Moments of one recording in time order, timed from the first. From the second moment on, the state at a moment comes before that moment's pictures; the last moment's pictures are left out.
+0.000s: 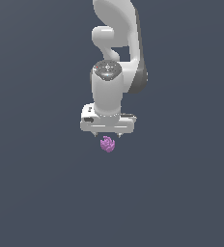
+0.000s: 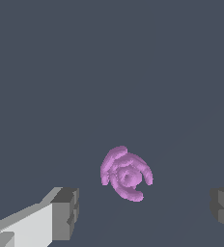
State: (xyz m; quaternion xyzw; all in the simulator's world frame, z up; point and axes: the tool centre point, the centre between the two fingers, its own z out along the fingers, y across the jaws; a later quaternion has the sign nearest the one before) arm 0.011 -0.020 0.164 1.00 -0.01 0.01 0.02
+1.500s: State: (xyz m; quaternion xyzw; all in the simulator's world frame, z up) arm 0.005 -0.007 0.157 1.00 0.08 0.00 0.01
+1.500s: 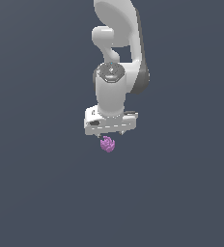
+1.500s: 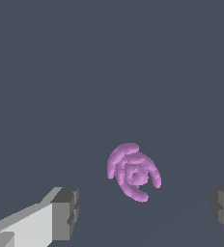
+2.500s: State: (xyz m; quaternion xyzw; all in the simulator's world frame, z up) arm -0.006 -0.018 0.117 0.94 0.33 0.00 0.01
